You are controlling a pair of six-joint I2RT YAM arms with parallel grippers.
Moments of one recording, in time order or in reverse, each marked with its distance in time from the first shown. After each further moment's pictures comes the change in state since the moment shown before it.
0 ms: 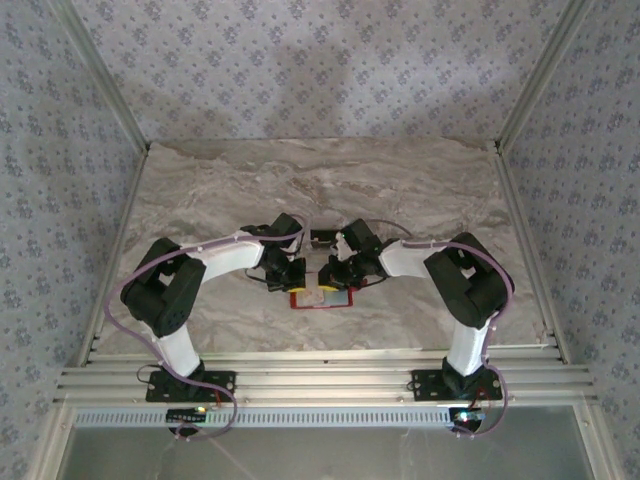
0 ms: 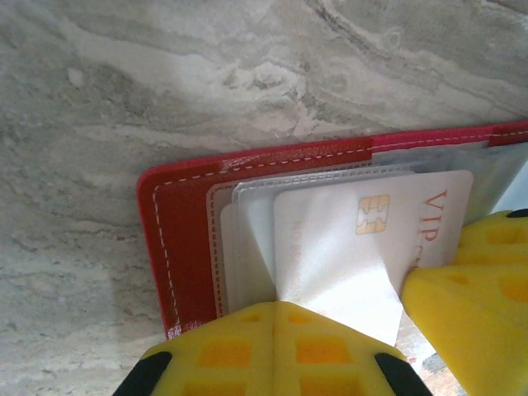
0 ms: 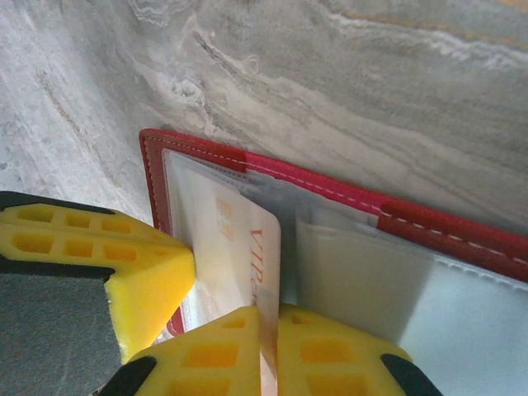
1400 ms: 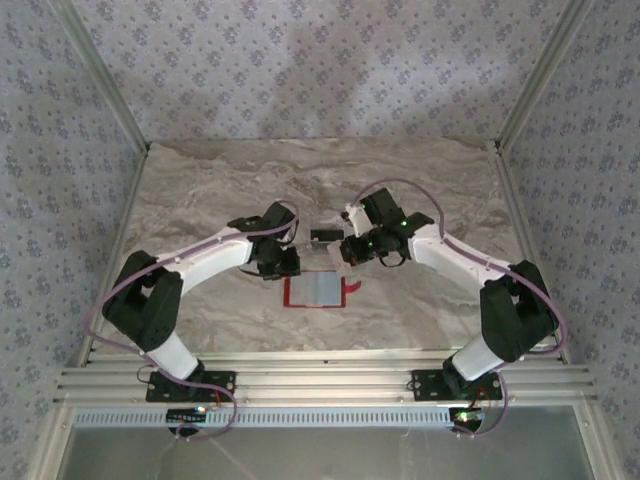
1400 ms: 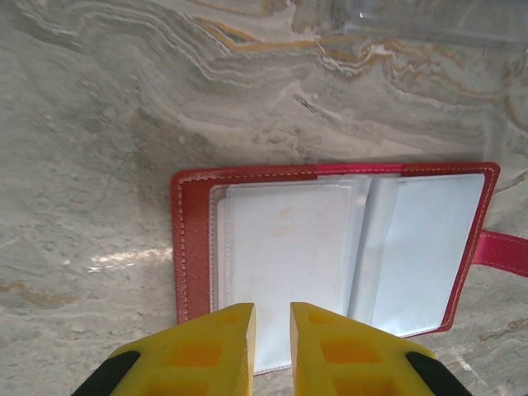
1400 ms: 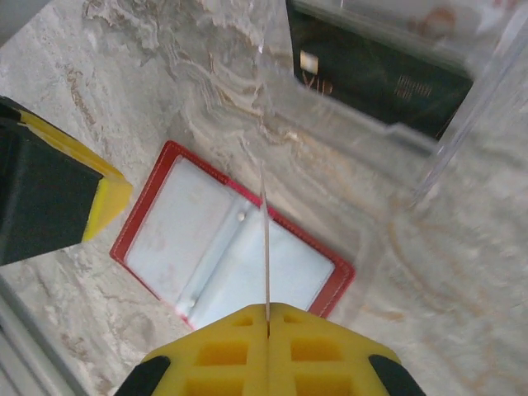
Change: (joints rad) left arm 0.024 -0.132 0.039 -0.085 -0.130 0.019; right arm -0.084 -0.280 0.197 -0.455 0.278 -0.645
